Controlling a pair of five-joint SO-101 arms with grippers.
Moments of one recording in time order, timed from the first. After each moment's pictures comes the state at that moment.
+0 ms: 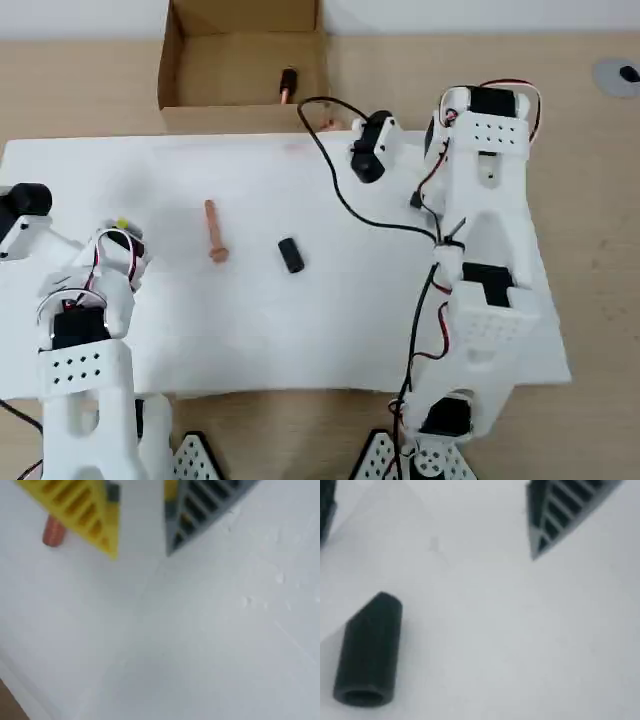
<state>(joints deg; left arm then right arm) -15.4 -58.5 68.2 38.1 29.5 3.3 27.7 -26.0 101.8 65.8</state>
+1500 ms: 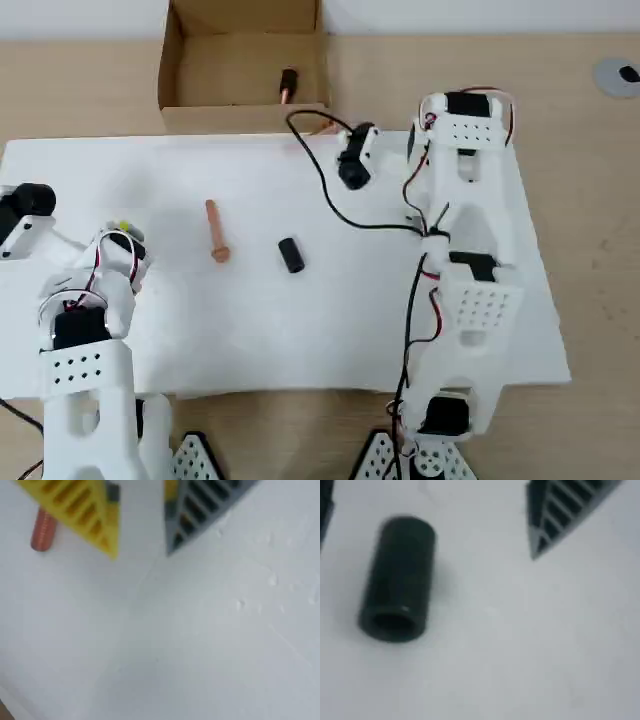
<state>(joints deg) -15.4 -58.5 68.9 38.1 28.0 1.8 38.5 -29.8 101.6 65.1</state>
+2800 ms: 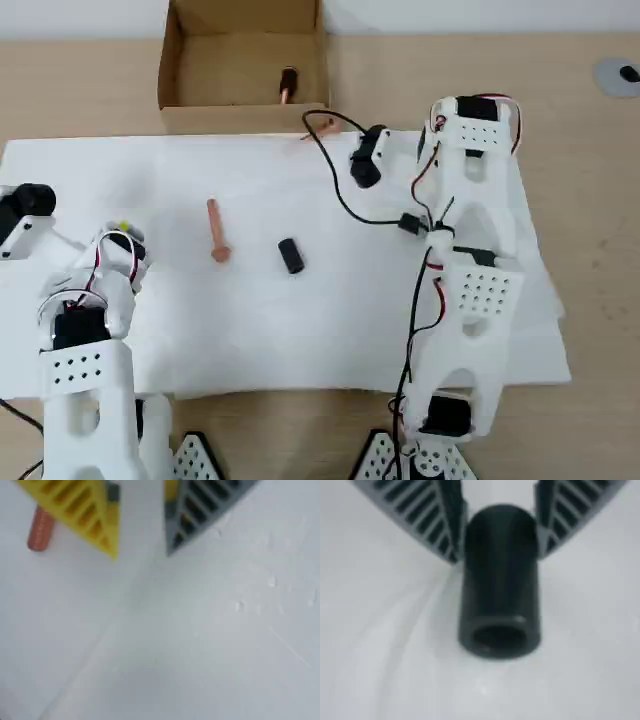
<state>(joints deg) -15.4 -58.5 68.9 38.2 28.0 3.8 45.2 -37.2 101.6 65.6</state>
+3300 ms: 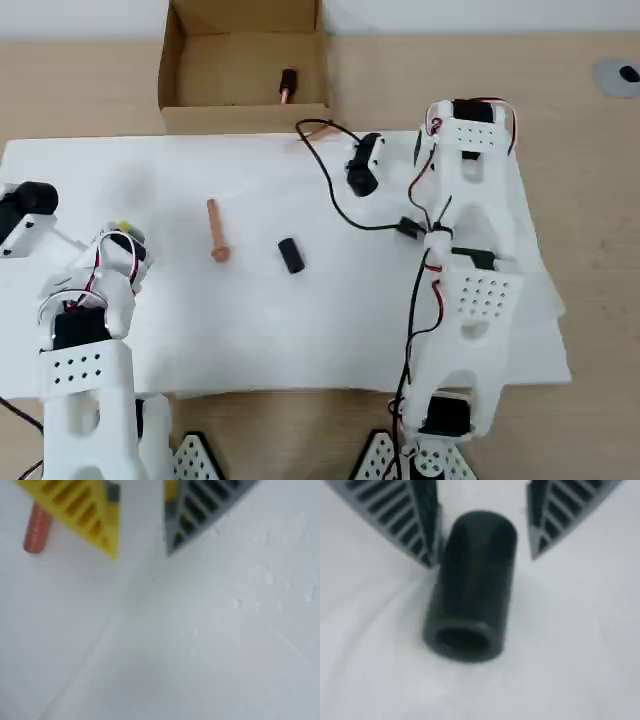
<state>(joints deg) -15.4 -58.5 68.9 38.2 26.5 2.6 43.5 -32.7 101.6 67.9</state>
